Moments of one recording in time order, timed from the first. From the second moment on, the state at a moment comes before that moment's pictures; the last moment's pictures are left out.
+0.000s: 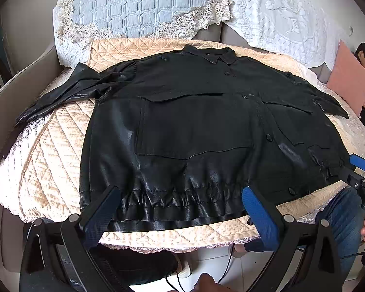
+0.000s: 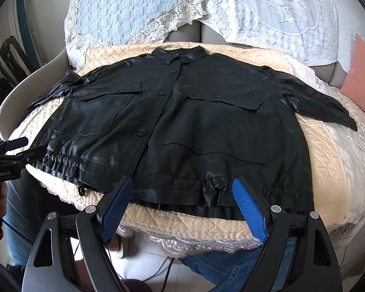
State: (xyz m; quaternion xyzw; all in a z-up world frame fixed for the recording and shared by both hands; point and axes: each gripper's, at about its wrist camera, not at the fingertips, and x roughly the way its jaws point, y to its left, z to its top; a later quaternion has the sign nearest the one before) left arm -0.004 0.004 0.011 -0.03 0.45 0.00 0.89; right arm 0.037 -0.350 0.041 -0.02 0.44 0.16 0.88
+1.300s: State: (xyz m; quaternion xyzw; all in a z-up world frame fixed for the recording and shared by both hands) left arm -0.006 0.005 0.007 -0.02 0.46 0.00 0.89; right arm 0.037 -0.346 0.040 -0.02 0.44 0.17 0.88
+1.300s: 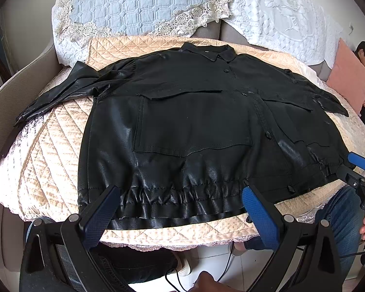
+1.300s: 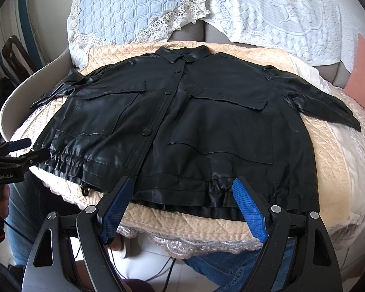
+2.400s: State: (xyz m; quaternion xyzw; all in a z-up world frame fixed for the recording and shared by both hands) left arm -0.005 0.004 0.007 -0.02 0.46 0.00 0.89; right arm 0.038 -0.342 0.042 -0.02 0.44 0.18 0.88
